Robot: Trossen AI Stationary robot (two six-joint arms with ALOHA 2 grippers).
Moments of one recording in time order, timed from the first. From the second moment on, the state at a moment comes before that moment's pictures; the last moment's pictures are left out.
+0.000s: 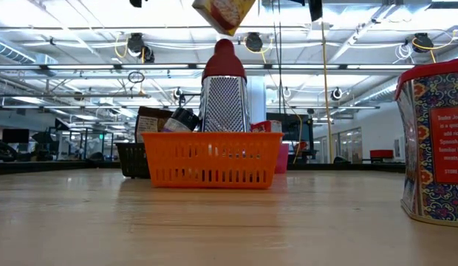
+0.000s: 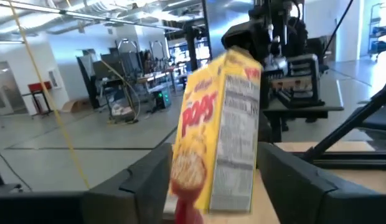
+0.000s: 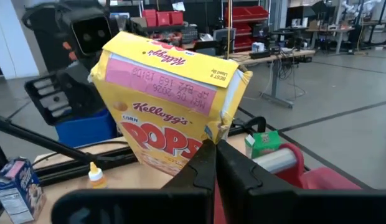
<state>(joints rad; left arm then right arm) -0.27 1.10 0.70 0.52 -0.51 0.21 0.19 1.21 0.86 0.32 0.52 0.12</state>
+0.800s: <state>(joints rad) -0.26 1.45 0.98 0.49 -0.75 0.37 0.18 1.21 0.86 0.31 0.52 0.11</state>
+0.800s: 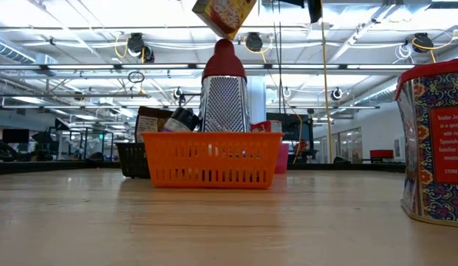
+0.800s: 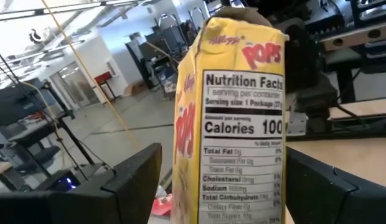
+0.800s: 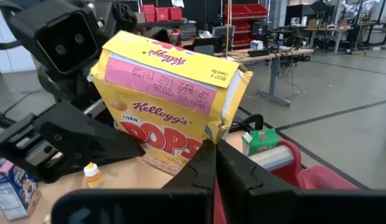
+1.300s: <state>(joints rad) -0.26 1.46 0.99 0.49 -0.80 0.36 0.18 1.21 0.86 0.28 0.52 0.11</state>
